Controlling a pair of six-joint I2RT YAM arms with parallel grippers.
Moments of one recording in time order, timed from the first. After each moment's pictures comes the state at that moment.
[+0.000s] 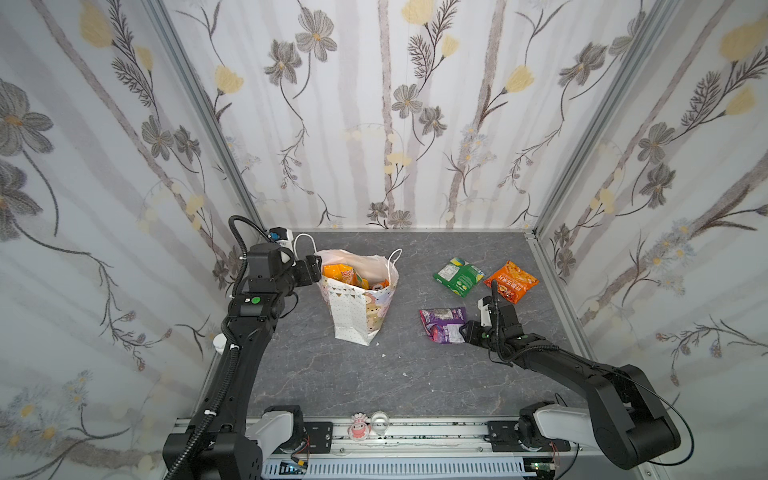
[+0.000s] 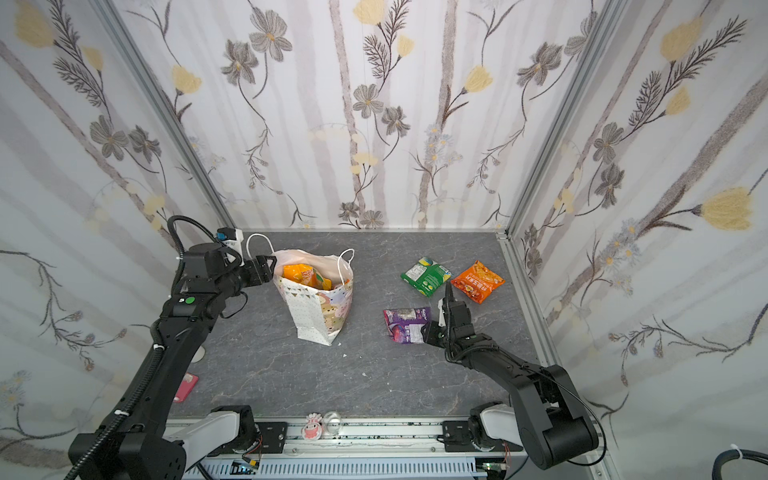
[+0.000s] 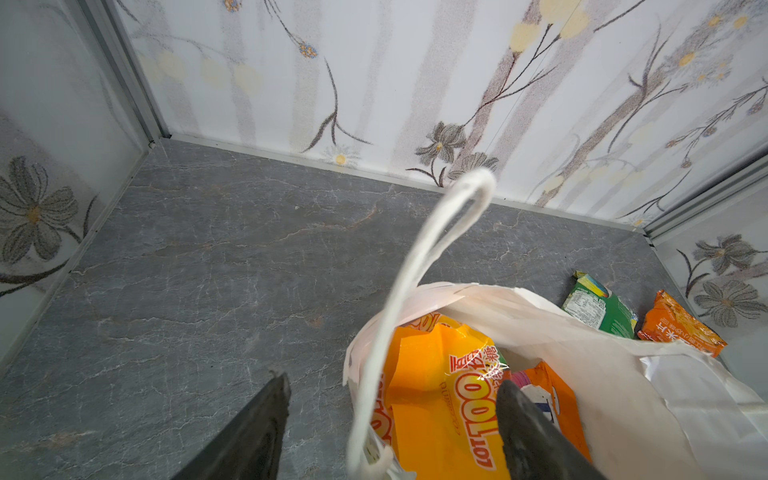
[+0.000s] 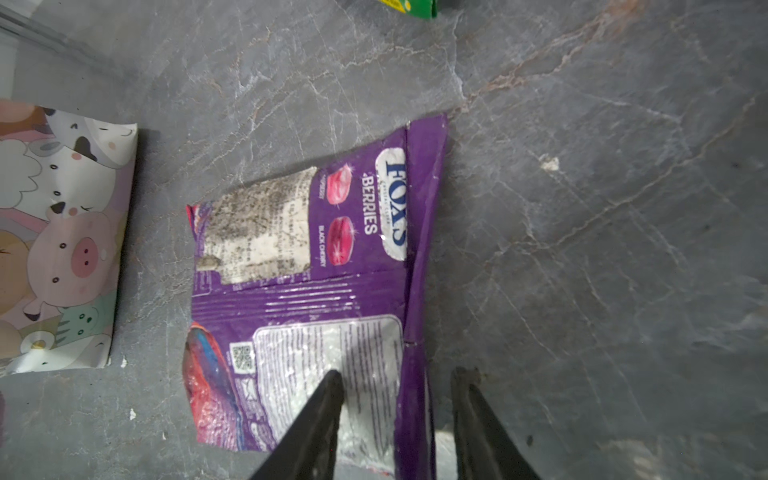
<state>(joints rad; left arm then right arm) -0.01 1.12 1.06 -0.42 0.20 -0.24 0.31 1.28 0.43 -0.01 -0.22 0.55</state>
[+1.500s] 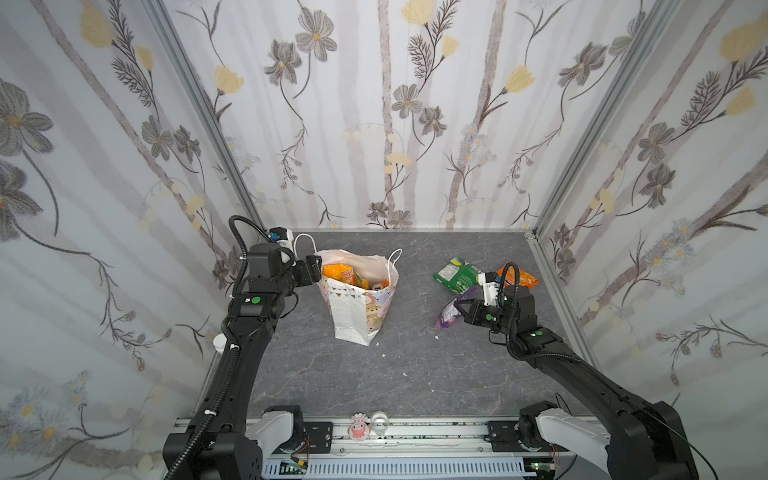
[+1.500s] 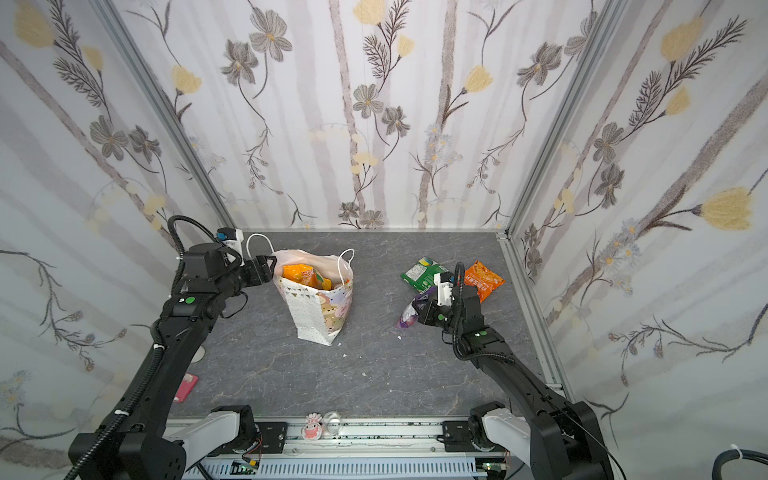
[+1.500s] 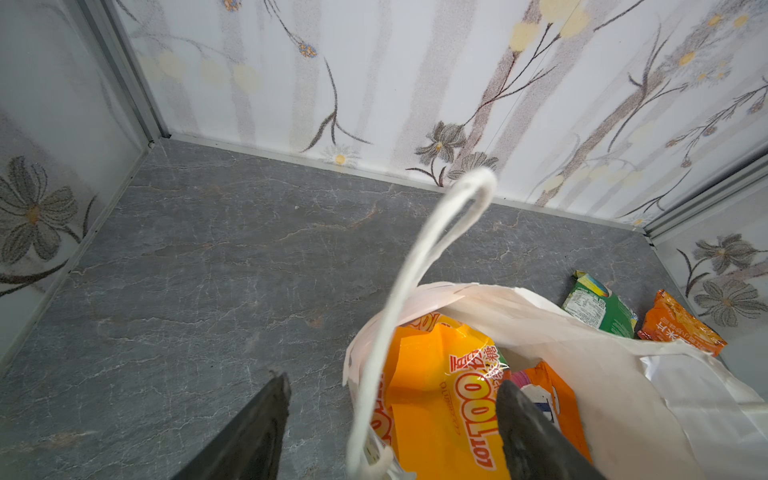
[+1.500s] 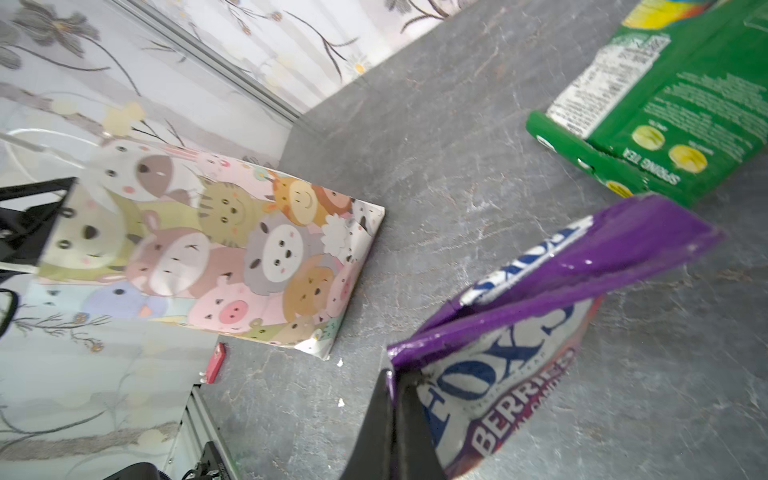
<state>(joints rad) -0.01 1.12 1.06 -0.42 0.21 -0.24 0.31 1.08 0.59 0.04 -0.48 0.61</state>
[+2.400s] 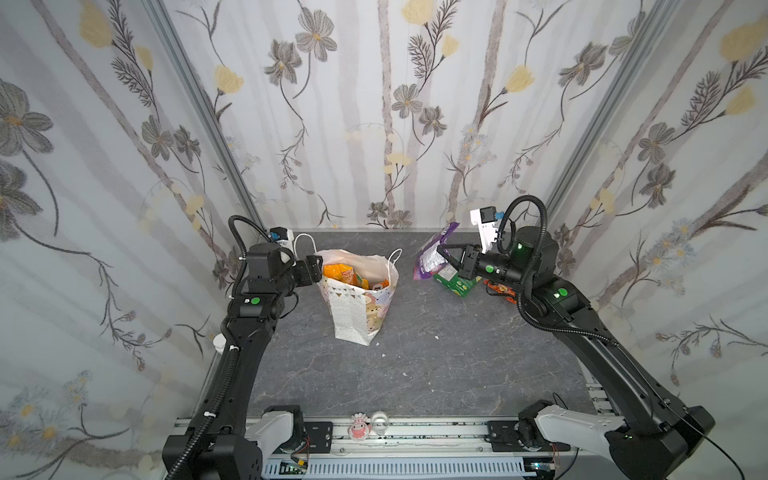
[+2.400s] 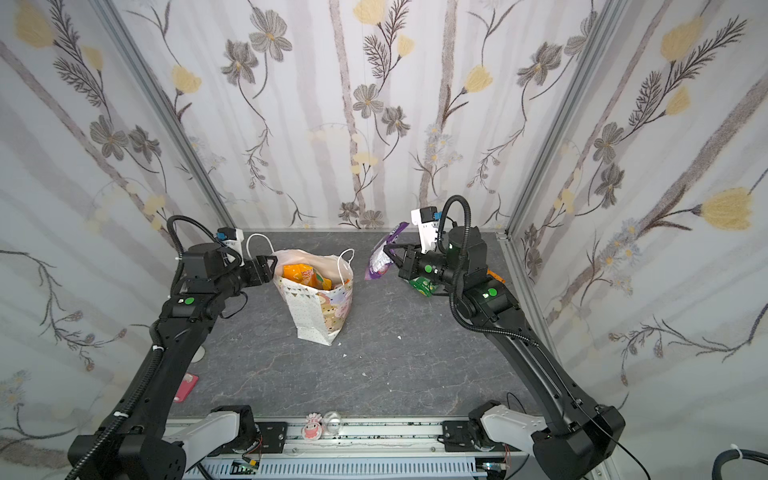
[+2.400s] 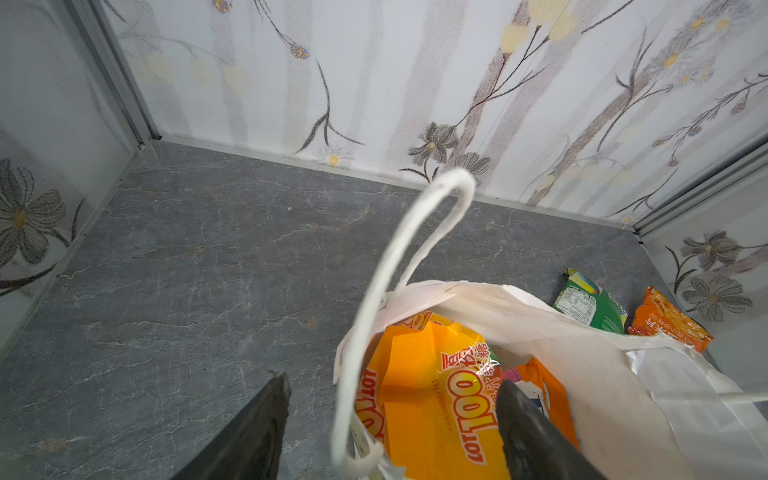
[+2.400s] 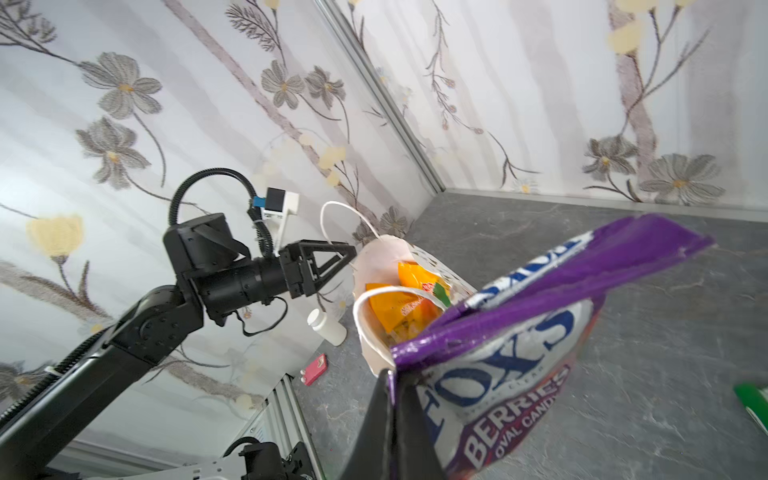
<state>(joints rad) -0.01 1.11 1.06 -0.42 0.23 -0.24 0.51 1.19 1.31 -0.25 -0.52 0.52</state>
